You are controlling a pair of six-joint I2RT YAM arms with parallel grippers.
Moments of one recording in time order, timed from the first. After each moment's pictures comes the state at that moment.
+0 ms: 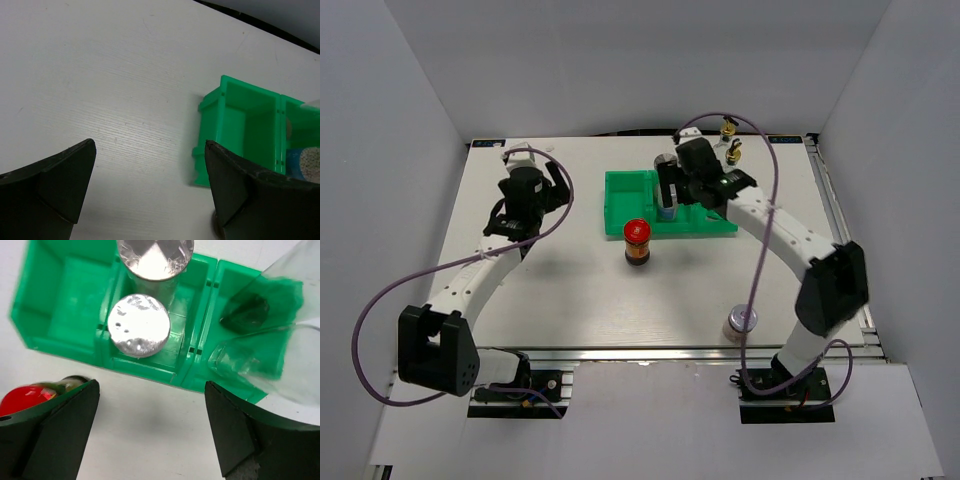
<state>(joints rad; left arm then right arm) -0.24 1.30 0.97 -0.08 -0.30 -0.42 0.62 1.73 1.55 -0.54 0.26 0.18</state>
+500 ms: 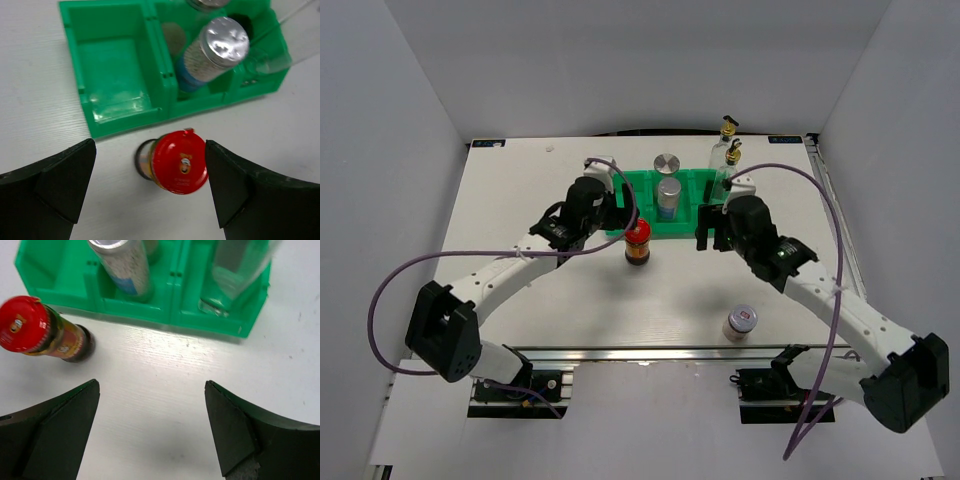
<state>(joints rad) -0.58 1.40 1.05 -0.12 -0.17 -0.38 0.62 1.14 0.95 -0.37 0.23 0.27</state>
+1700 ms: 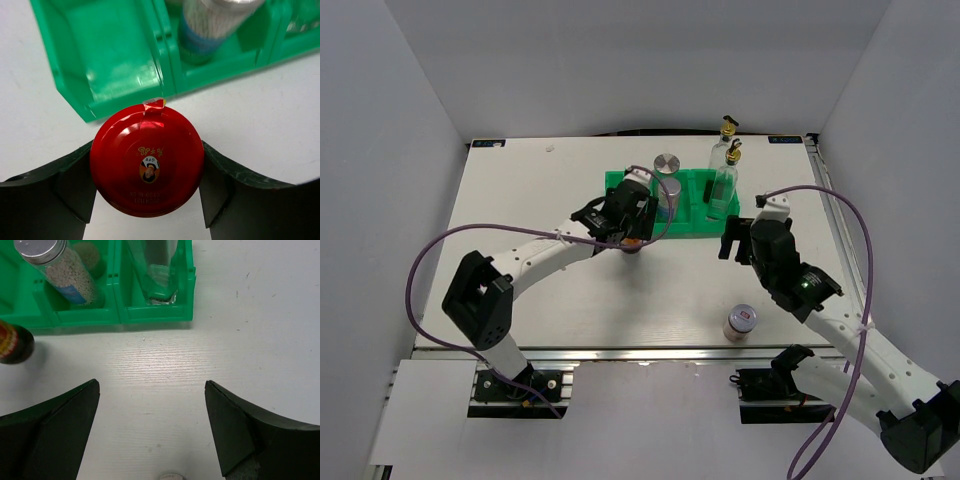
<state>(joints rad) -0.76 1.65 1.24 -0.34 -0.34 -0.30 0.61 0.85 0.76 -0.40 0.45 0.34</state>
